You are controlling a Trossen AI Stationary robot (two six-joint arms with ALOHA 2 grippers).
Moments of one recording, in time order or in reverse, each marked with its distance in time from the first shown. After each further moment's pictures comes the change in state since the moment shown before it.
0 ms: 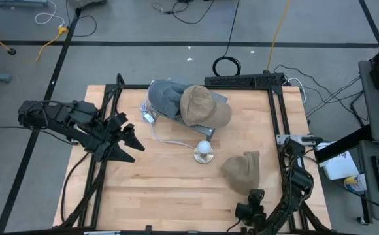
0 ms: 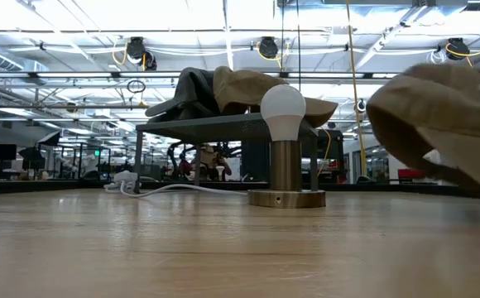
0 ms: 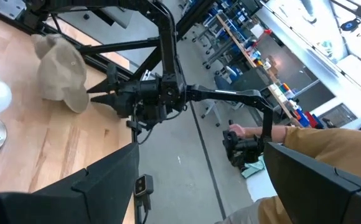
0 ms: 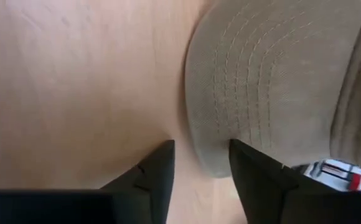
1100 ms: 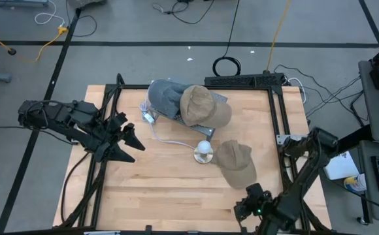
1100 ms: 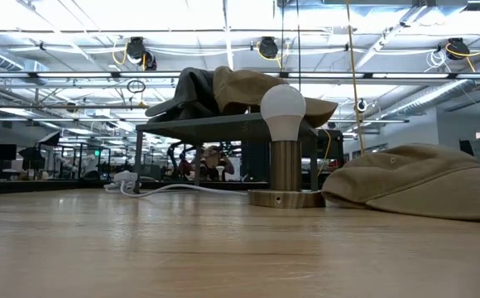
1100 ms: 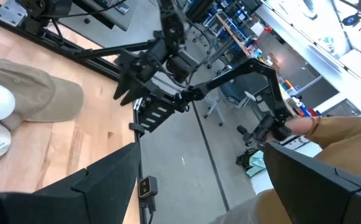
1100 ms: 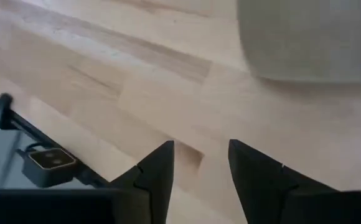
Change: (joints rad) left arm 0.000 0.000 0.000 0.000 -0.003 0.033; right arm -0.034 -0.574 -0.314 0.545 0.226 0.995
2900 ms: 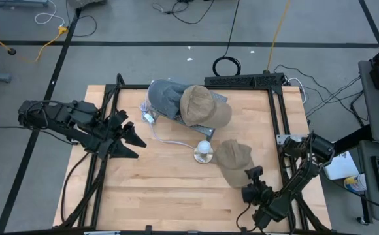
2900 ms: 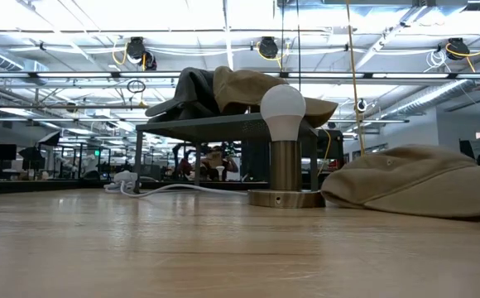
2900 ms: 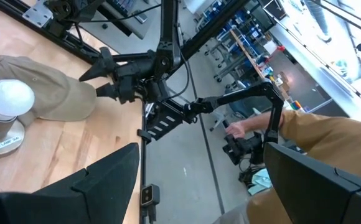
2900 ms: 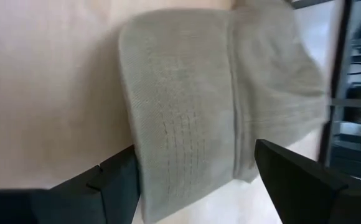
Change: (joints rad) left arm 0.000 0.000 -0.001 -0.001 -0.078 -0.077; right arm 0.001 0.089 -0.262 -0.179 0.129 -1.370
